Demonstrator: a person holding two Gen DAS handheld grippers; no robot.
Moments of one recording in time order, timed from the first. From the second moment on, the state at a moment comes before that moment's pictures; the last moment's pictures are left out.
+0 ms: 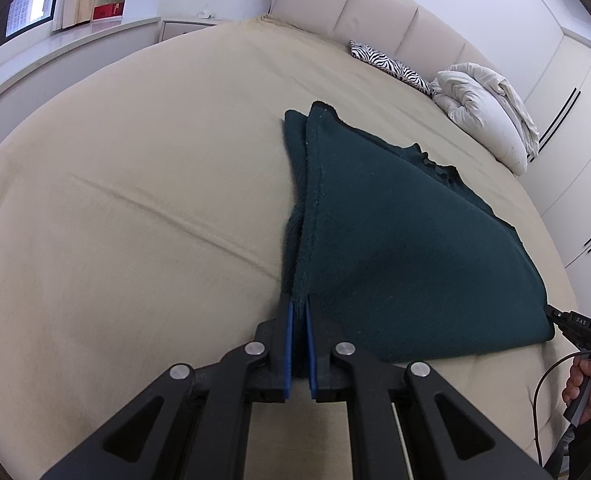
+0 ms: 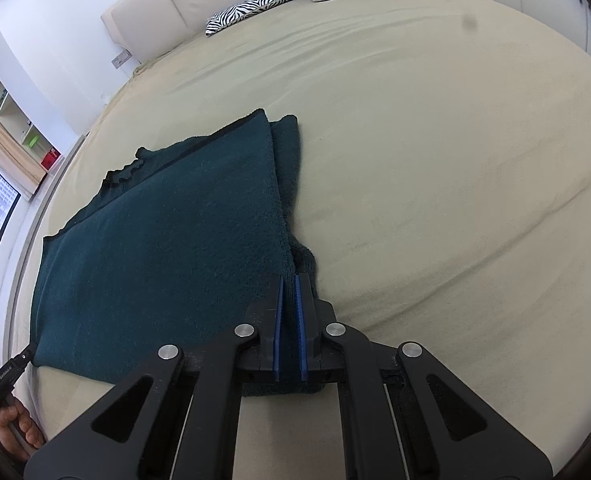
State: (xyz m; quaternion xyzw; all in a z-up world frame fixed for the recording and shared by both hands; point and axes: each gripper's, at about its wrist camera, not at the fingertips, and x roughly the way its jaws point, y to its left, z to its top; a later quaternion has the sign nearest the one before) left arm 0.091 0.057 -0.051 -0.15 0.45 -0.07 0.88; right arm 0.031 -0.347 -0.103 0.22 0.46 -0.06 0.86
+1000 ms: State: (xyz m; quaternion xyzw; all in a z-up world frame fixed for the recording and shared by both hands) left arm 0.101 0.055 0.007 -0.13 0.41 -0.04 0.90; right arm 0.023 -0.351 -0.078 0.25 0.43 -0.07 0.86
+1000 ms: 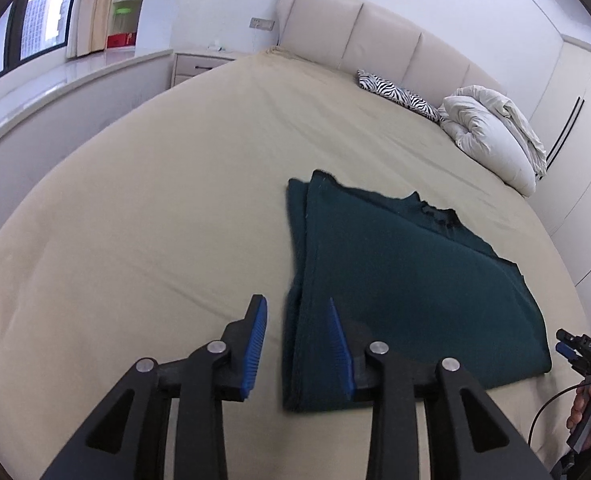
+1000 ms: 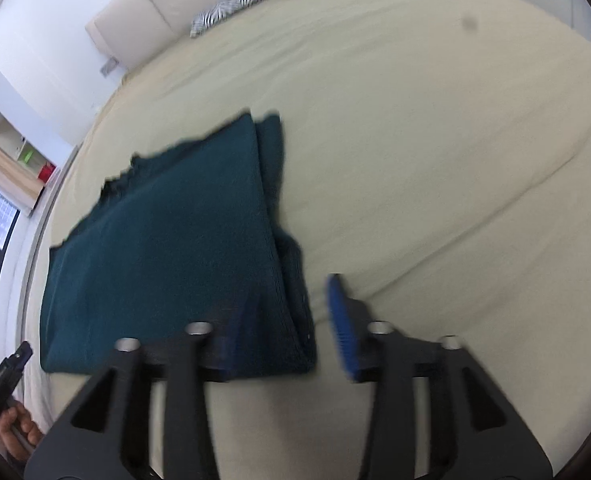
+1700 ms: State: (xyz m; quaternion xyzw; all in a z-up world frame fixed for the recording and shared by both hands) left arm 0.247 -0.025 -0.053 -0.02 0.43 -0.07 0.90; right arm 0.233 -0.265 -0.160 0.48 0.41 0.19 0.75
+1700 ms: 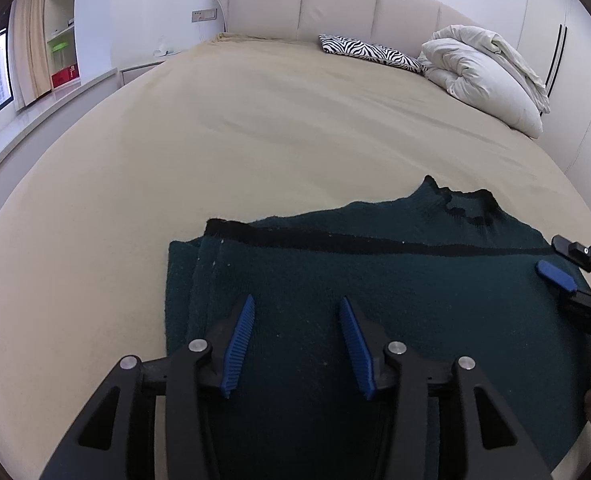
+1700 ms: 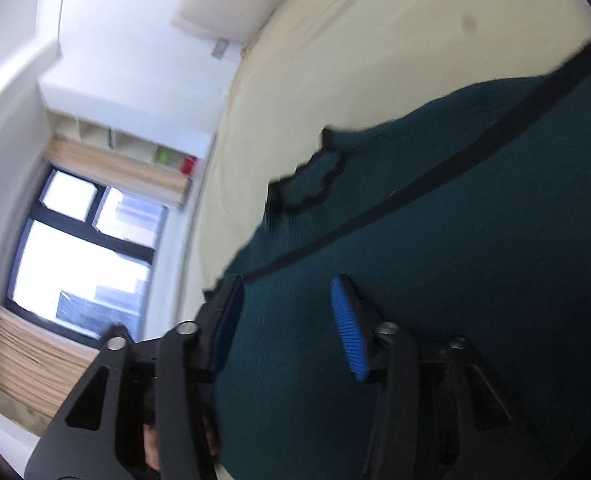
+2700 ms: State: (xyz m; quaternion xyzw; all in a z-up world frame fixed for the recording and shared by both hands) left arm 0.243 -0.024 -0.060 -0.01 0.42 -0.07 0.91; right arm 0.178 -0.117 -0.165 0.41 0.47 0.26 0.74
